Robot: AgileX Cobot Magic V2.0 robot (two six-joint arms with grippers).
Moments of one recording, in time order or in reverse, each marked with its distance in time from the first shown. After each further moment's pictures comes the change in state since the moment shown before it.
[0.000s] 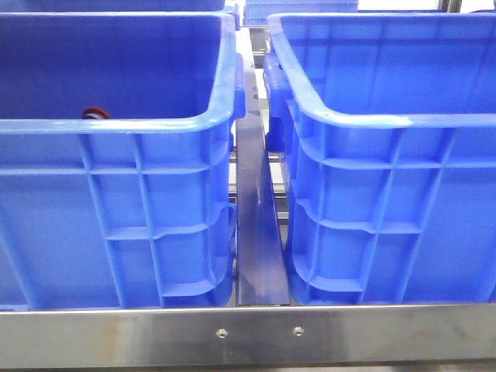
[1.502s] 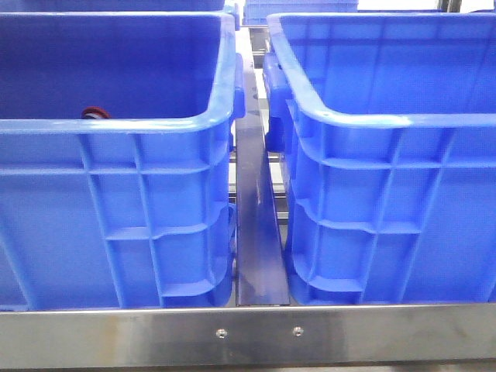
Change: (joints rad) left arm 0.000 0.426 -0.509 0.009 0.269 0.000; right arm 0.000 0.000 0.000 0.000 0.000 0.000
